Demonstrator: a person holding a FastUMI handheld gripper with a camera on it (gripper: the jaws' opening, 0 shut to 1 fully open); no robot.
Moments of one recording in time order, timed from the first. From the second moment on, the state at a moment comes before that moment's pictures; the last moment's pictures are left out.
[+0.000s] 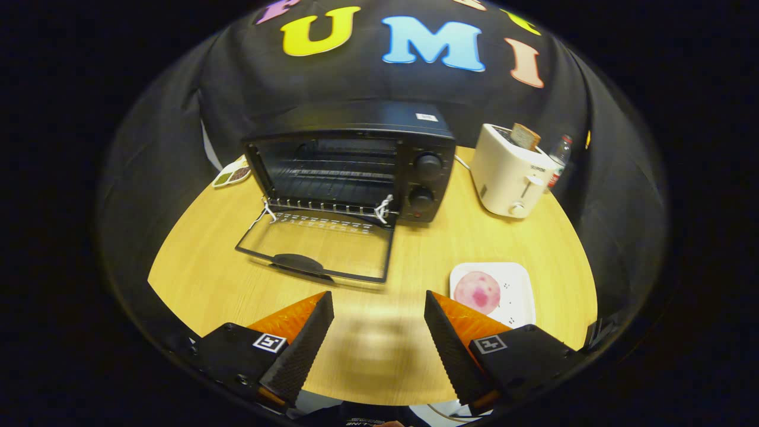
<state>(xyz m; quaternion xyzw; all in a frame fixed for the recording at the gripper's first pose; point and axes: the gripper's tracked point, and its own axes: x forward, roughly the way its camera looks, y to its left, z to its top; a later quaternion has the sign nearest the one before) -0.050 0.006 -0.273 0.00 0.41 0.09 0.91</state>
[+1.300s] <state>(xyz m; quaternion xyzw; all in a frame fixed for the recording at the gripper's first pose) -0.005 -0.212 -0.389 -0.04 0.60 0.11 0.79</state>
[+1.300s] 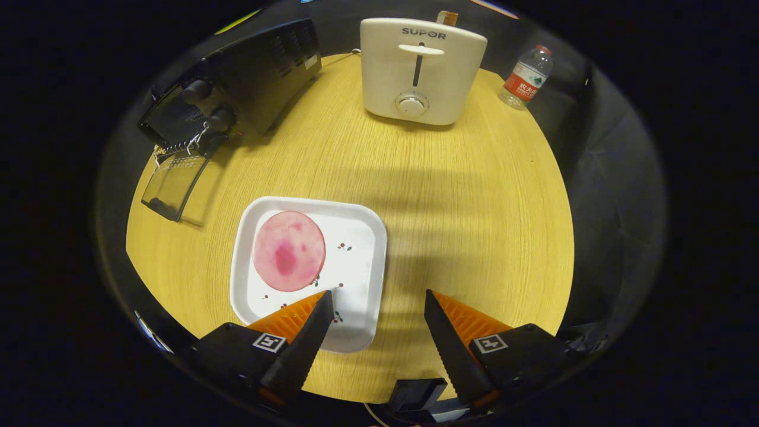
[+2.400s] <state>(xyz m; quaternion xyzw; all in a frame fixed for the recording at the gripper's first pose) -0.005 -0.206 -0.403 0.09 0.65 0.14 0.74</state>
